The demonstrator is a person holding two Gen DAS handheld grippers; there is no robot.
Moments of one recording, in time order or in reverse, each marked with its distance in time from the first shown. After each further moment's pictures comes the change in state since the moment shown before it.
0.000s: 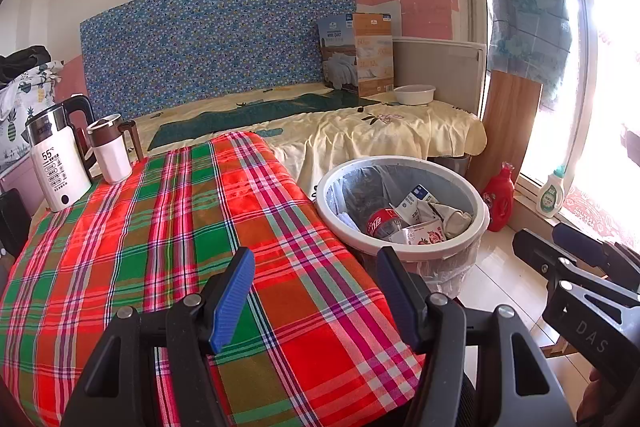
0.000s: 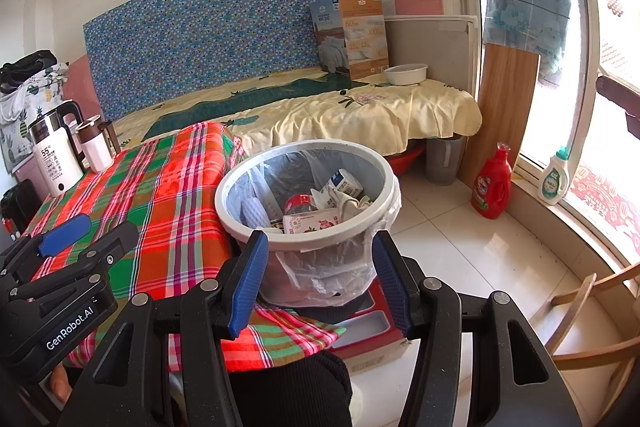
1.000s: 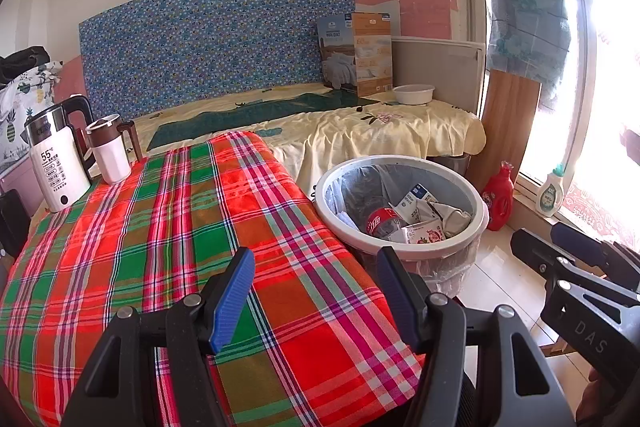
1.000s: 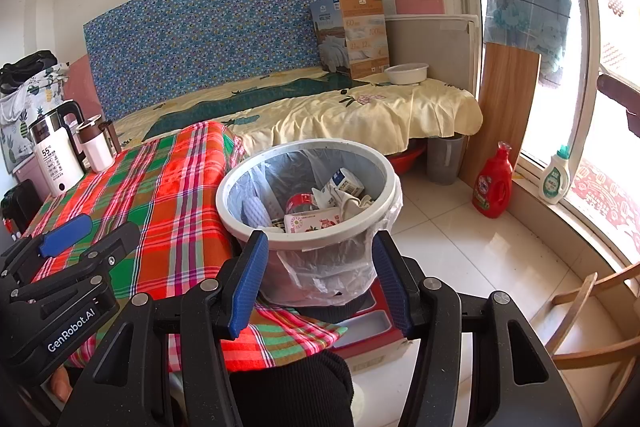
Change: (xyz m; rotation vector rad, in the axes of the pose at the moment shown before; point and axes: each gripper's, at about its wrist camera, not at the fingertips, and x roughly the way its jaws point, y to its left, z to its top) left arm -0.001 0.000 0.000 0.003 0.000 -0.003; right arm 0.000 0.002 0.000 0.002 0.001 0.002
